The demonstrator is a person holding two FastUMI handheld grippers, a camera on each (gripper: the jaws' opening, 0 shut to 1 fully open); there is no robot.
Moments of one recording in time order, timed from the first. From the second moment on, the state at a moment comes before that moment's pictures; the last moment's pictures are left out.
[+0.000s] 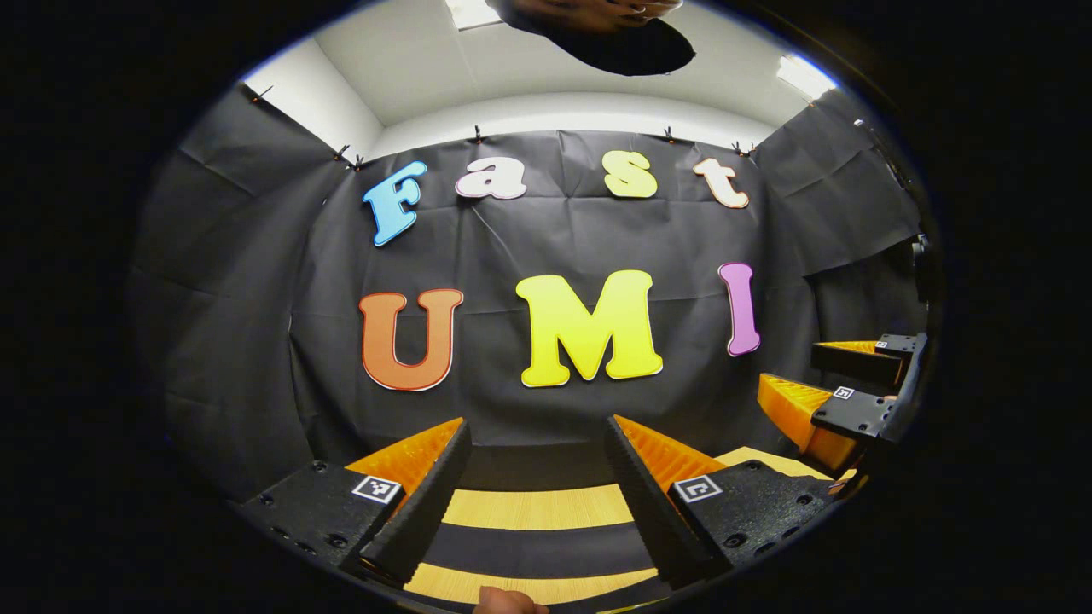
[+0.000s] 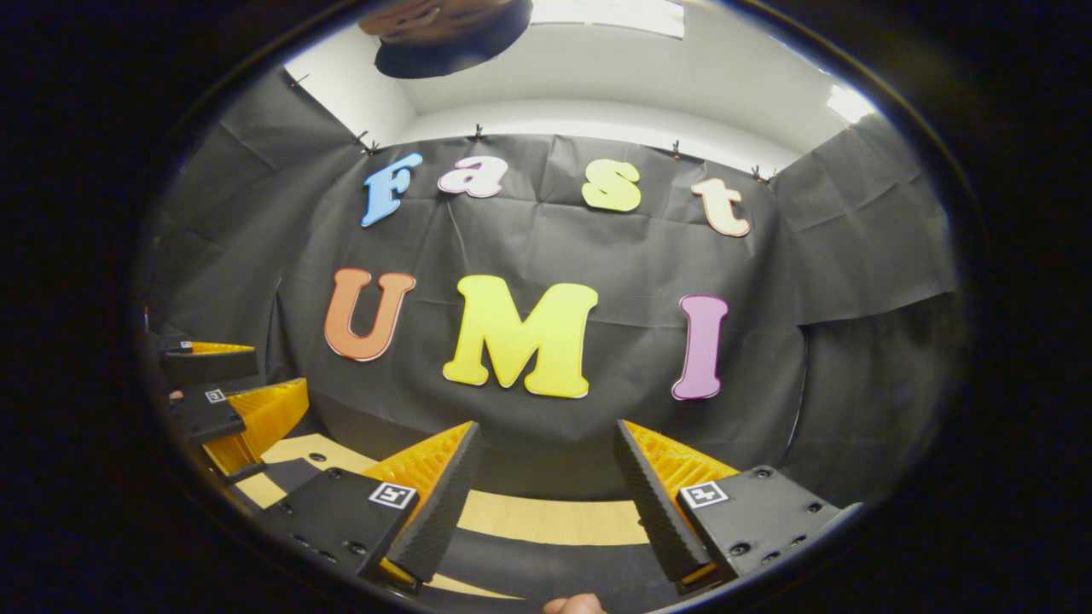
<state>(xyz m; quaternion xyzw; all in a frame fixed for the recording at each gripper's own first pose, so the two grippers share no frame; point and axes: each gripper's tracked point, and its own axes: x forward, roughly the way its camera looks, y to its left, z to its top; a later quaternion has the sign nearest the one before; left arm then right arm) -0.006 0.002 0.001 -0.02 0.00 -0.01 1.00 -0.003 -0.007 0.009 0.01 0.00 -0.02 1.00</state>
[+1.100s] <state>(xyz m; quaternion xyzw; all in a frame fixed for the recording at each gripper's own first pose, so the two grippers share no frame) -0.219 0.215 -0.249 -0.43 0.35 0.32 0.77 0.034 -0.007 -0.009 -0.01 0.02 0.00 1.00</state>
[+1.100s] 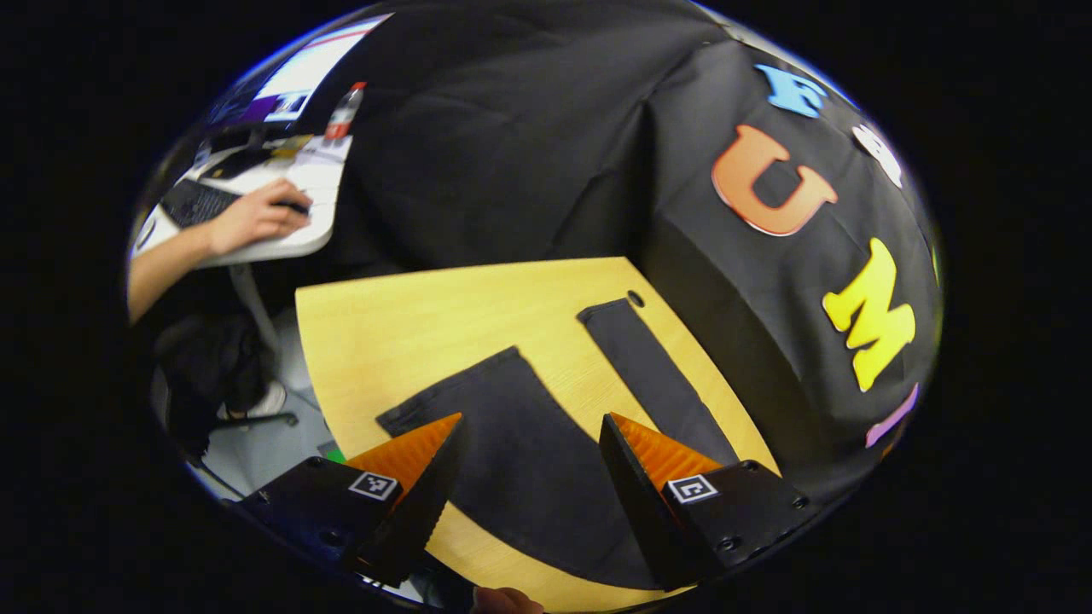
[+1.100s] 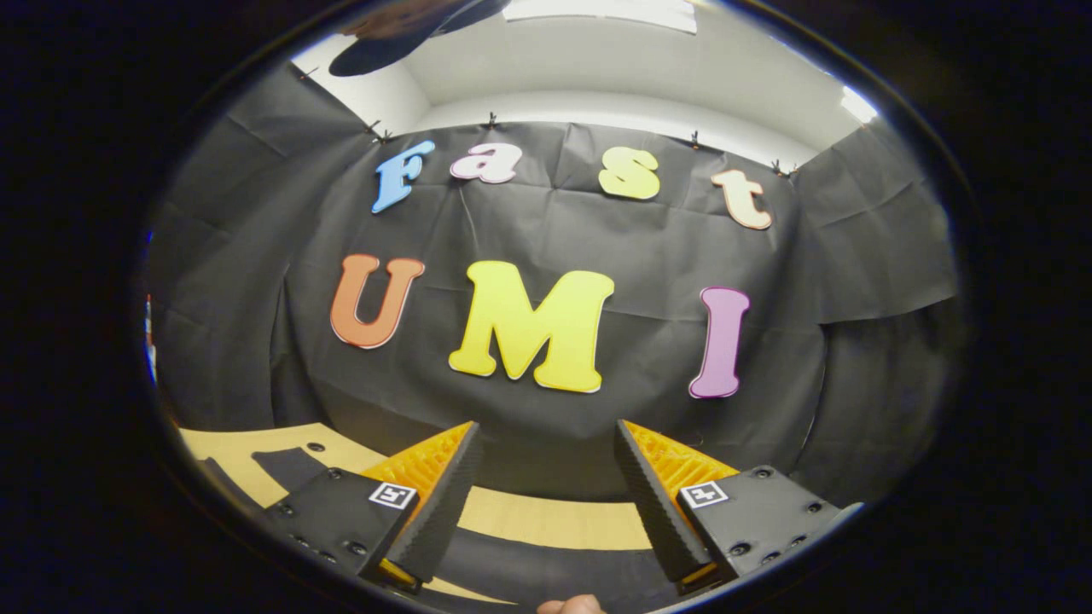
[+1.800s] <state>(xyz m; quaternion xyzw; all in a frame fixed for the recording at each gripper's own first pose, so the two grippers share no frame) -0.254 0.238 -0.321 -0.55 0.36 0.39 0.65 0.040 -0.026 -0.030 -0.03 0.05 -0.02 1.00</state>
